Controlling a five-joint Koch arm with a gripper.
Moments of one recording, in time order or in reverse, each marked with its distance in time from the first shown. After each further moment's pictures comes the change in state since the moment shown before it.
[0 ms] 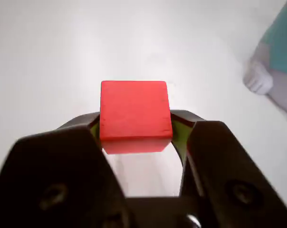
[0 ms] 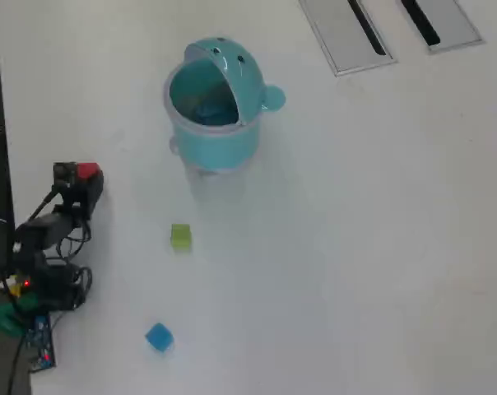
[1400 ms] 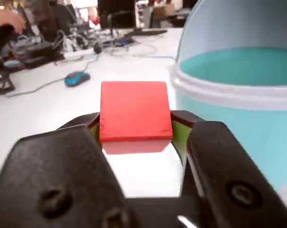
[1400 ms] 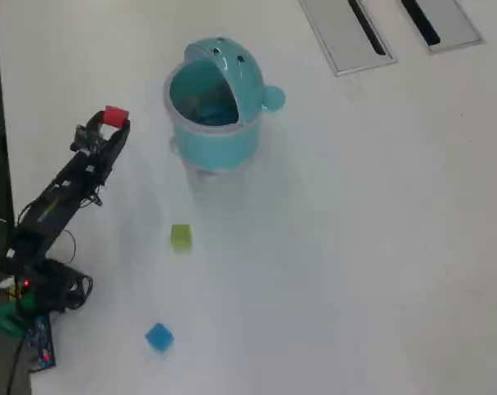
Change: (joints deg) arm 16.4 2.5 -33.6 11.9 16.3
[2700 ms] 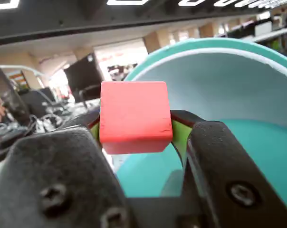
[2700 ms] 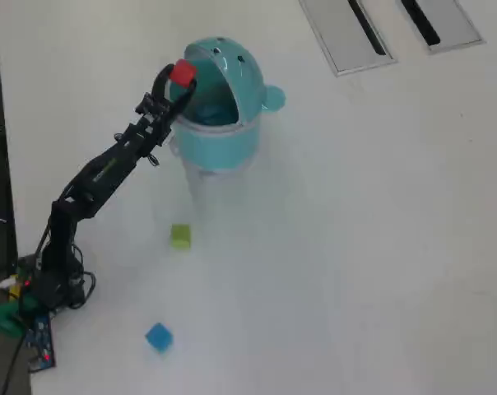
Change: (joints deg) arm 14.4 -40.8 -56.9 1.8 11.0
